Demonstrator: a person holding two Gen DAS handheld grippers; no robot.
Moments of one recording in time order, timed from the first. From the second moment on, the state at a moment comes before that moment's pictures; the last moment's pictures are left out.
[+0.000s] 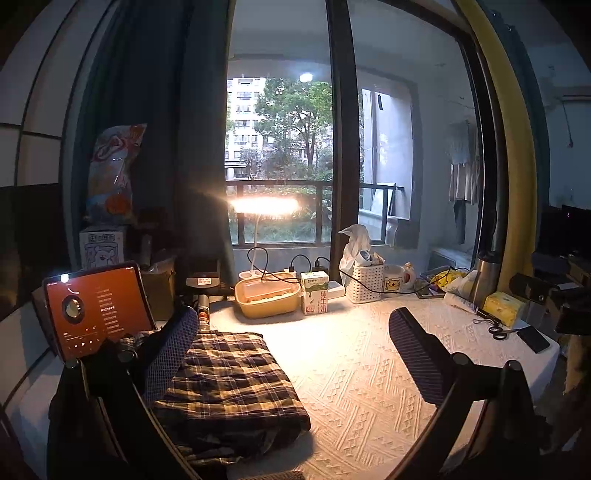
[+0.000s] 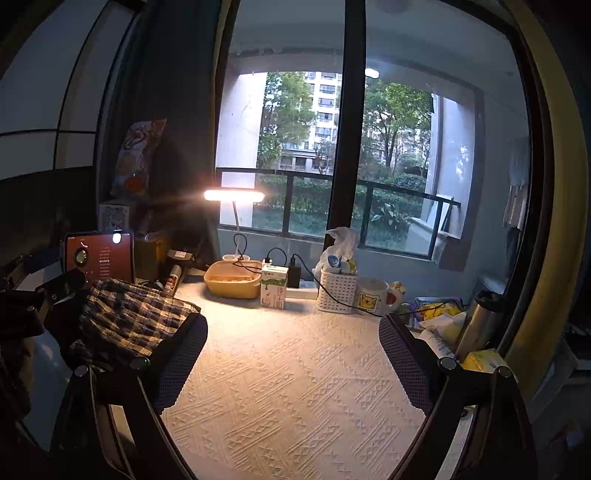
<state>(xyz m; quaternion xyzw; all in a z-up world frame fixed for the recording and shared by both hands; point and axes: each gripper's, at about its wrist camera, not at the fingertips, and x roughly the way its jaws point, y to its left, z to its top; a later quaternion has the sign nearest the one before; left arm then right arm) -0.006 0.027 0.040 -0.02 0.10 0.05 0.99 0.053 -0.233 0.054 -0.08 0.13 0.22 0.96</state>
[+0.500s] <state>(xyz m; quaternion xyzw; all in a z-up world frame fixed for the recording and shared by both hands) -0.007 0.024 0.040 -0.02 0.11 0.05 0.99 0.052 -0.233 0.055 -0.09 0.14 0.22 0.96</state>
